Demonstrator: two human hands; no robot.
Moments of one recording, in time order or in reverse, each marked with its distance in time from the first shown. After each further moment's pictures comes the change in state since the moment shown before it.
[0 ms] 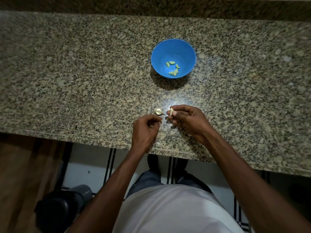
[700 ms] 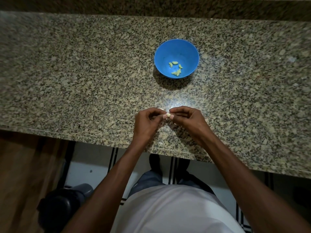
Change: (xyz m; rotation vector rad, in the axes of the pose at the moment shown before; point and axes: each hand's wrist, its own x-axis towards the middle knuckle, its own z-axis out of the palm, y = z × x) left_hand 0.014 0.018 -0.008 -0.228 -0.030 -0.022; right_hand -0.009 0.002 0.012 -0.166 0.010 -0.113
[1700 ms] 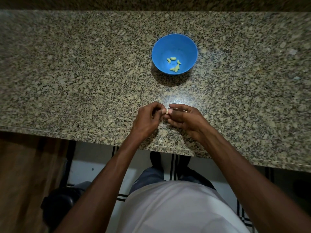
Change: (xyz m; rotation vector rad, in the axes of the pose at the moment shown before) left_hand 0.013 -0.003 -0.005 0.298 -0.153 0.152; right_hand 0.008 0.000 0.006 0.383 -0.015 0.258
